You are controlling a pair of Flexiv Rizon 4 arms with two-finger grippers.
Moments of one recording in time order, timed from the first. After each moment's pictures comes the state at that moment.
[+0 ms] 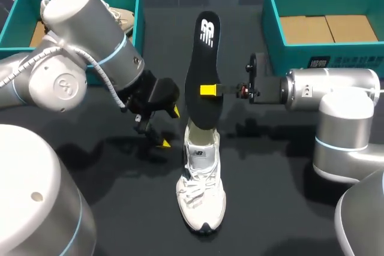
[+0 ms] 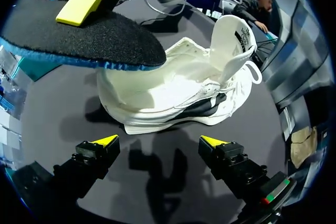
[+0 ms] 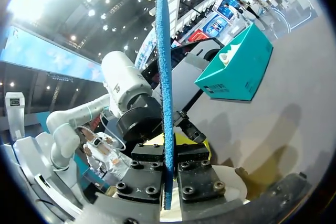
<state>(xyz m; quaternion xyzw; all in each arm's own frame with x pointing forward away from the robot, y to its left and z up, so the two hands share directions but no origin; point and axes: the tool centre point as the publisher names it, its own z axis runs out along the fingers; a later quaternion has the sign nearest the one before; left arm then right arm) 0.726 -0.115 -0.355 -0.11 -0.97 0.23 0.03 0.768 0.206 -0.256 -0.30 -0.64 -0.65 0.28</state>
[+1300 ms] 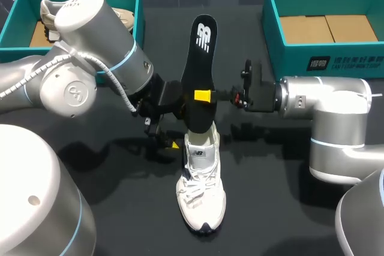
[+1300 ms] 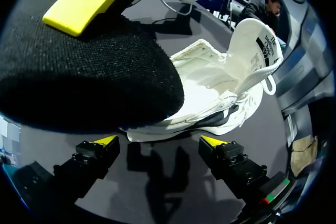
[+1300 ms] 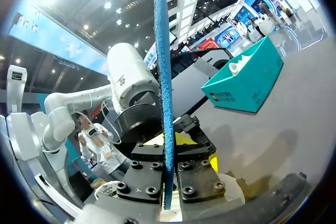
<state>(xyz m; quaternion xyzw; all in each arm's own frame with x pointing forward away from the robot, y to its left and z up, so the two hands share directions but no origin) 0.728 -0.131 -0.366 -0.08 -0.97 0.22 0.02 0.759 0.219 -0.262 -0.24 -0.65 -0.69 0.23</state>
